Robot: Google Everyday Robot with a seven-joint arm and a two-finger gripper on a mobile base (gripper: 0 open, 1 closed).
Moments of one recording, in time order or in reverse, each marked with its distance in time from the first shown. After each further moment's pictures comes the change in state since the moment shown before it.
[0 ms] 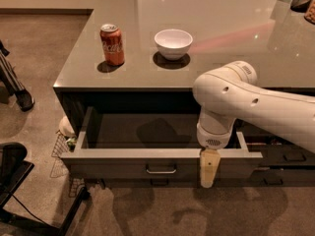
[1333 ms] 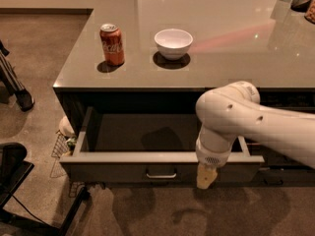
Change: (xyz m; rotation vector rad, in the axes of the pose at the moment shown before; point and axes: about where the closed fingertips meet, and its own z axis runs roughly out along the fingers) arm -0.003 0.037 0.030 -0.068 -0.065 0.013
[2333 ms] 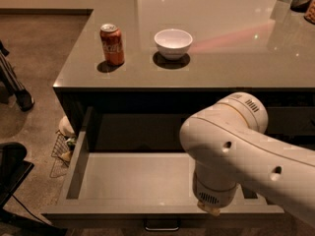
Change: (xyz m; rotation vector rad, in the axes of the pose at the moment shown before) arm 0.013 0.117 -0.052 0.029 0.143 0.242
